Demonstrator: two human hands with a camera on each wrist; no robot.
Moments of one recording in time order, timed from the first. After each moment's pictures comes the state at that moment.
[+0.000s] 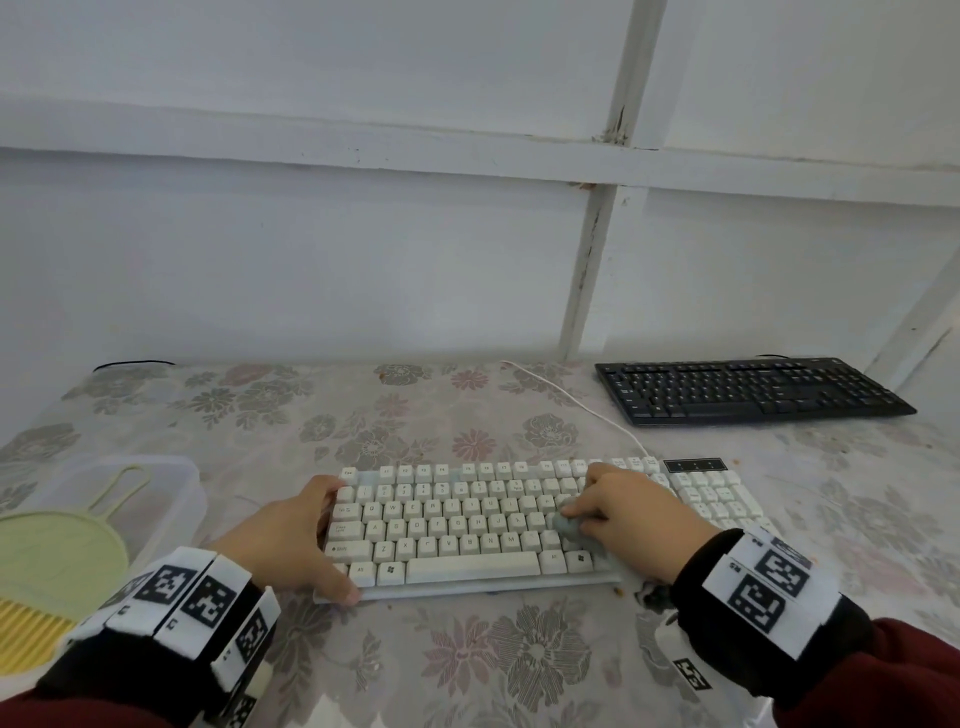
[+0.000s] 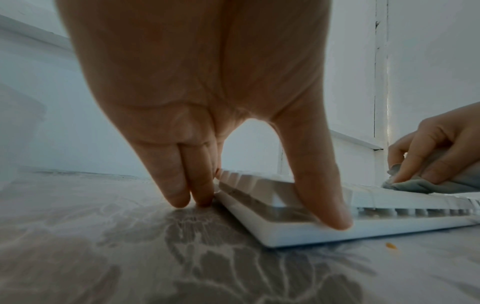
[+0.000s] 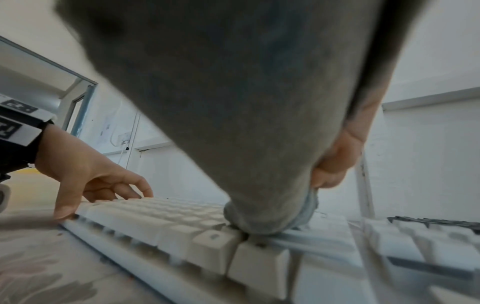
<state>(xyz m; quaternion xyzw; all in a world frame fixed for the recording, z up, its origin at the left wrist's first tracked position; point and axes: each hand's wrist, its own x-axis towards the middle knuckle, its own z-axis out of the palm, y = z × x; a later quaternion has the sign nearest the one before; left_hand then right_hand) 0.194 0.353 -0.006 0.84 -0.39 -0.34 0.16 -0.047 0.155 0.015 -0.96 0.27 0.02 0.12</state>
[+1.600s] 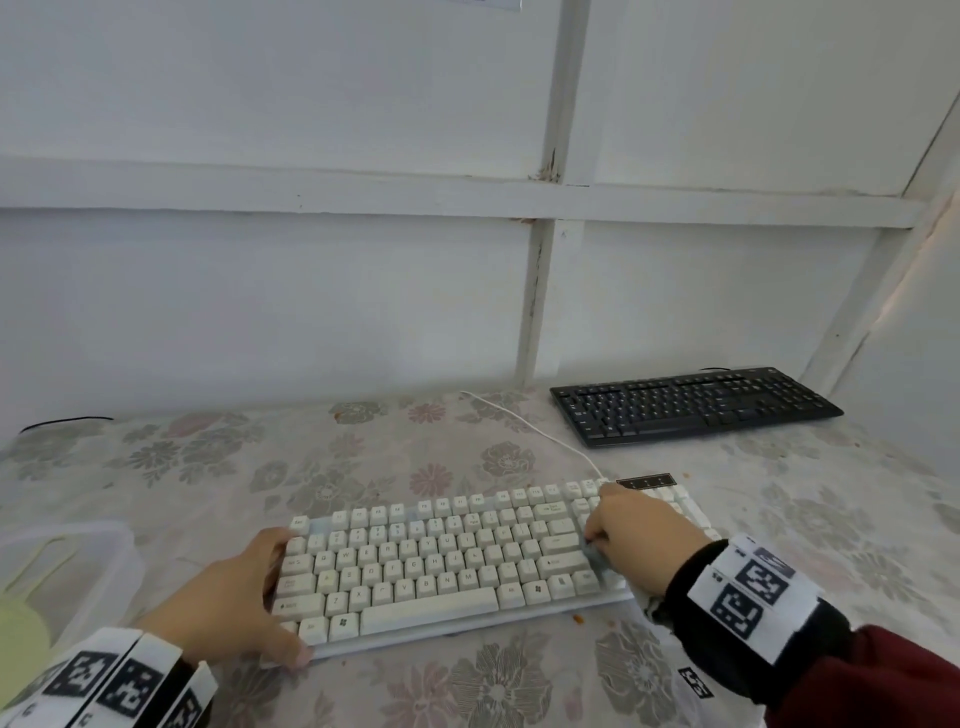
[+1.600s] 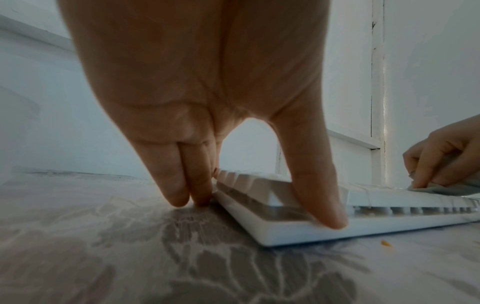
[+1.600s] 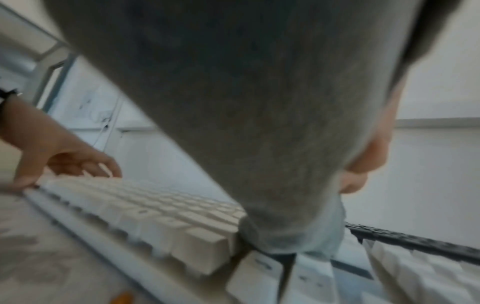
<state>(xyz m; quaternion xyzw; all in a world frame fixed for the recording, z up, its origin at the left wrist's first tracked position) 0.198 0.352 -0.008 0.84 -0.39 -0.34 0.16 -0.072 0.129 0.022 -0.91 0.40 0.11 0.05</state>
